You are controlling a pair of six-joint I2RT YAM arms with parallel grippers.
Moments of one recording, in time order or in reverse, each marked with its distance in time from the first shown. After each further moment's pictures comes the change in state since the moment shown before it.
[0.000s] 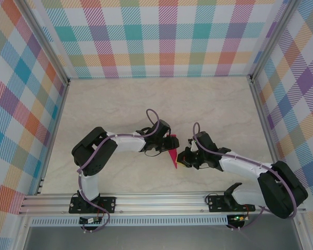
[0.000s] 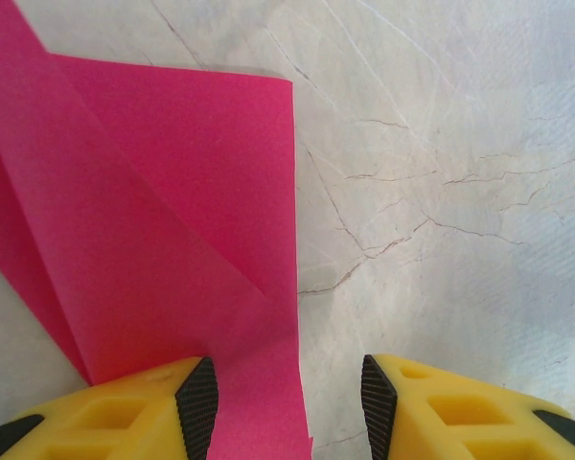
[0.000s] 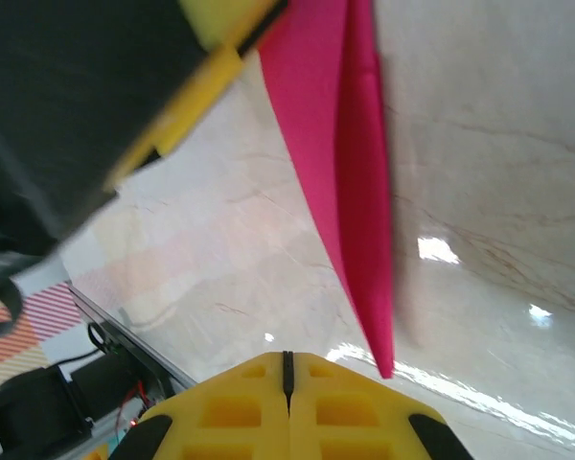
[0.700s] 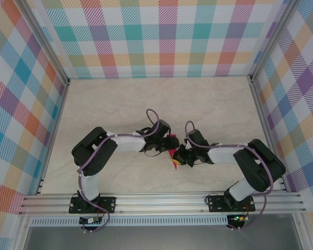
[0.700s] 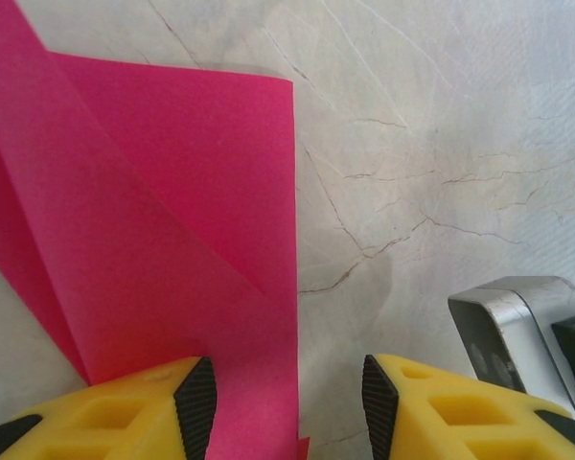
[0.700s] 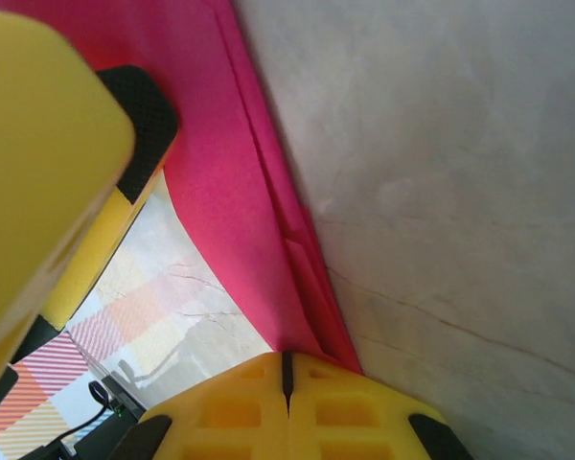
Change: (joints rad) left arm 0.000 -0.002 0.000 0.001 0.004 0.002; right arm -0.002 0.315 0.058 0.179 -0.011 0.084
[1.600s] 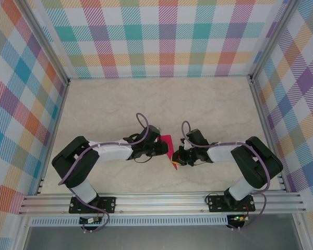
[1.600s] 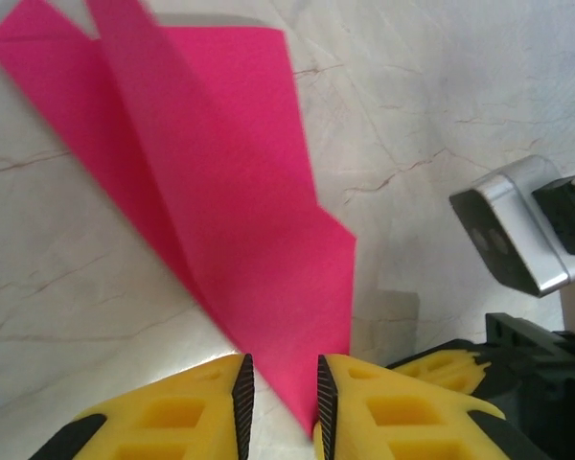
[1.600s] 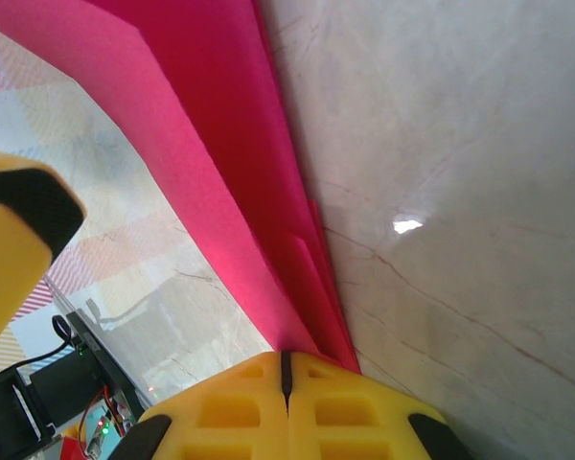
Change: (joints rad) left arm -0.001 -0.232 -0.224 0.042 -0.066 0.065; right arm -0.020 0.040 0.008 -0.005 -0.100 -0.220
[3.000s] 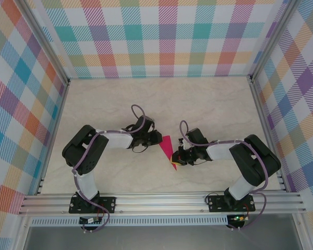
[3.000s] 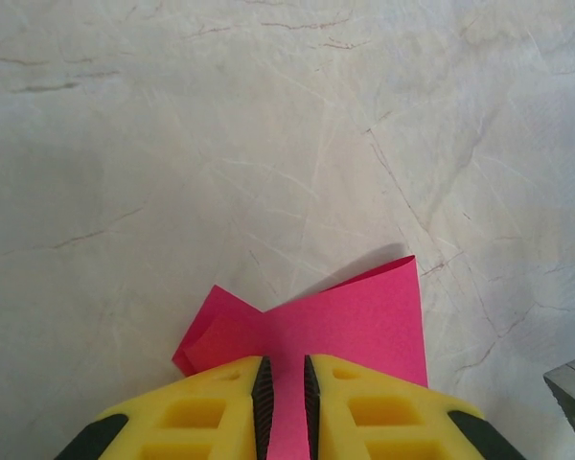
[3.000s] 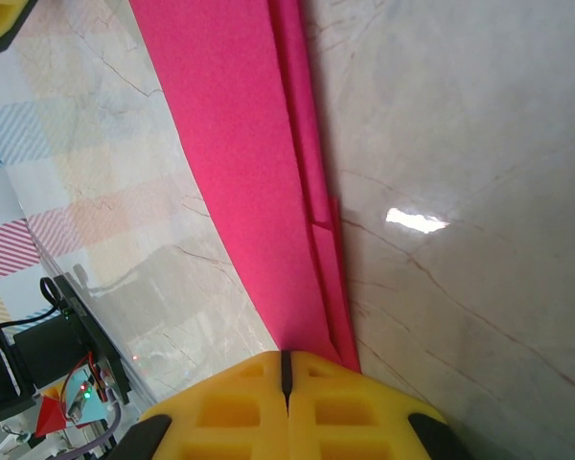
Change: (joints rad) left arm 0.202 0.170 0.095 0.038 0.067 0.106; right arm -0.018 0.026 0.025 -0.045 -0.059 -0.125
